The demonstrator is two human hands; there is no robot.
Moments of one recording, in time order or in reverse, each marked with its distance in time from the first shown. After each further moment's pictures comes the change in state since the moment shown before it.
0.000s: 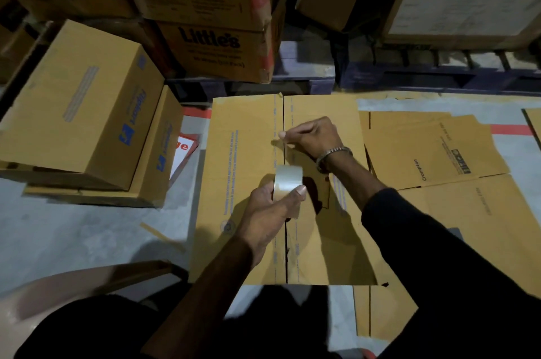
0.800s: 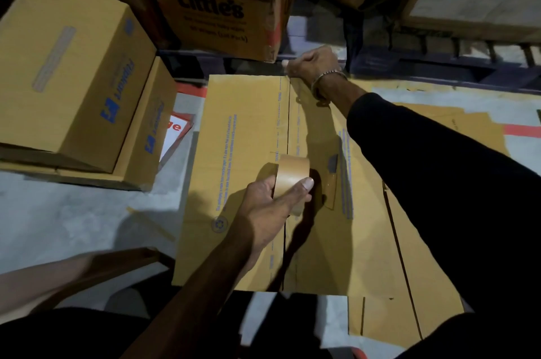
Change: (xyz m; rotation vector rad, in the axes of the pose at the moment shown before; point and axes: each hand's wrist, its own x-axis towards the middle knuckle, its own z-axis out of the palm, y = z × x) left_hand 0.013 0.000 -0.004 -0.064 -0.008 -0.018; right_hand 0.168 -0.005 0.009 -0.164 0.092 -0.013
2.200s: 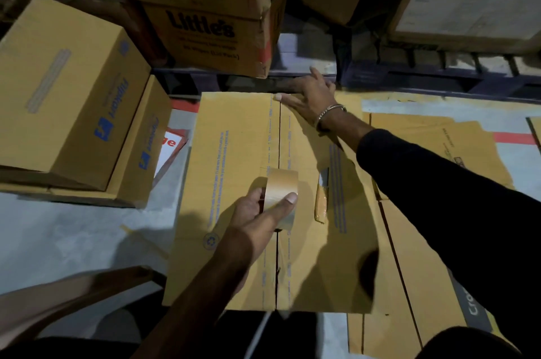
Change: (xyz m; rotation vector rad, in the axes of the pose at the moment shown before) left_hand 0.006 -0.007 0.003 -0.036 0.047 -0.007; right_hand -0.031 0.023 -0.019 -0.515 -0.101 -0.287
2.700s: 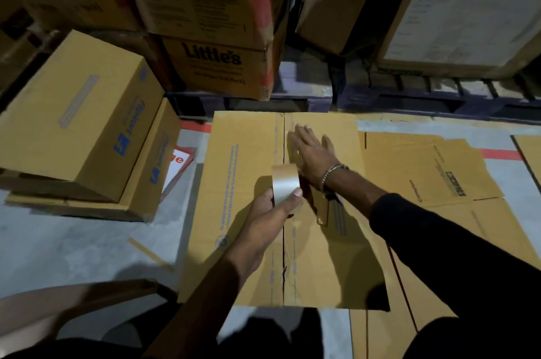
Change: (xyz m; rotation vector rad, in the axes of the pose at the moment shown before) left_hand -0.002 0.003 0.005 0.127 -0.032 0.035; right_hand -0.116 -0.026 0.008 -0.279 -0.175 -0.081
